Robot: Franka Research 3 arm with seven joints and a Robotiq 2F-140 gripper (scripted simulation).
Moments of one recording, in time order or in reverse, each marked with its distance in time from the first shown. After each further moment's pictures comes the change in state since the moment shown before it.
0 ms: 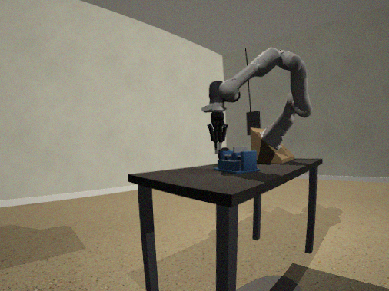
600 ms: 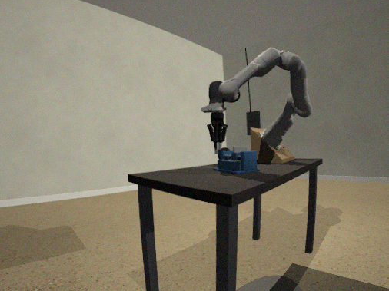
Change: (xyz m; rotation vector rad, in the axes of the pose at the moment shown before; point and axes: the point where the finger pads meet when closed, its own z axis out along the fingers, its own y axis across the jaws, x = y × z) arm 0.000 -0.001 0.001 0.000 -0.001 -0.001
